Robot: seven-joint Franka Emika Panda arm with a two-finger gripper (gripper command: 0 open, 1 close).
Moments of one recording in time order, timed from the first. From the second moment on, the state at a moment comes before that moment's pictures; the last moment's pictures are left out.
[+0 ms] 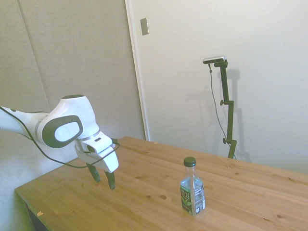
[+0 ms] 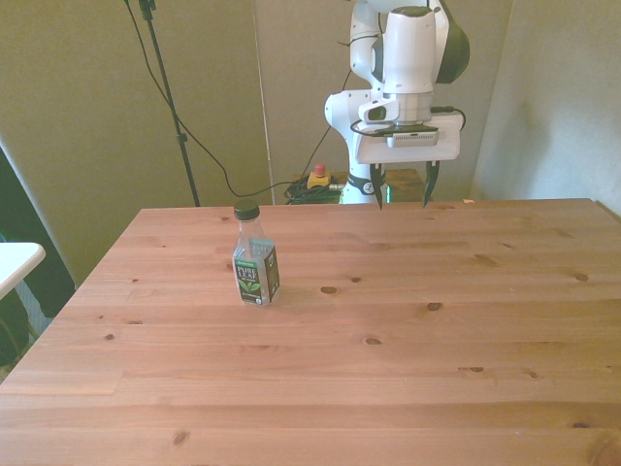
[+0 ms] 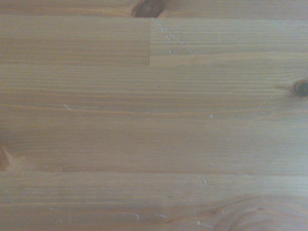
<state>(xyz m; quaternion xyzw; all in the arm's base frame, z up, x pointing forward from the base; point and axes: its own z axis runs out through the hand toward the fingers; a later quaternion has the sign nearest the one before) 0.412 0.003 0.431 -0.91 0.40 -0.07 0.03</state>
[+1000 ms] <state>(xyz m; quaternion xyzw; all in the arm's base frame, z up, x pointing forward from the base) 0.444 -0.174 0.467 -0.86 0.50 -0.12 0.01</state>
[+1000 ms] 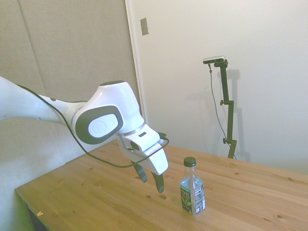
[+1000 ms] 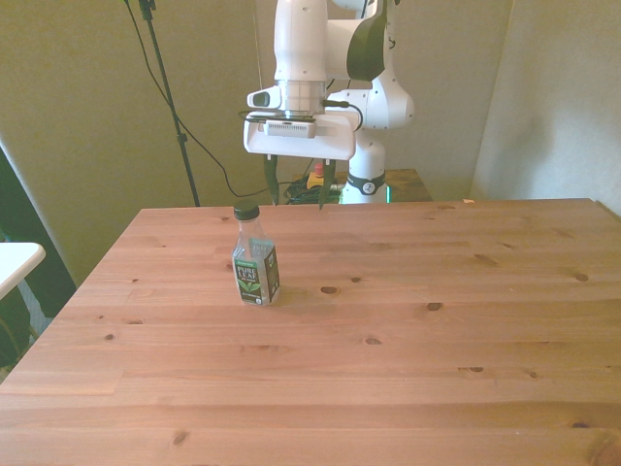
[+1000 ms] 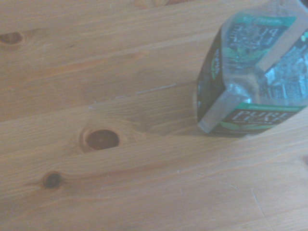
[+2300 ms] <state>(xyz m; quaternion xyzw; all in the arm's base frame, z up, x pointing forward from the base) 0.497 -0.251 0.492 -0.81 0.56 -0.16 -0.01</state>
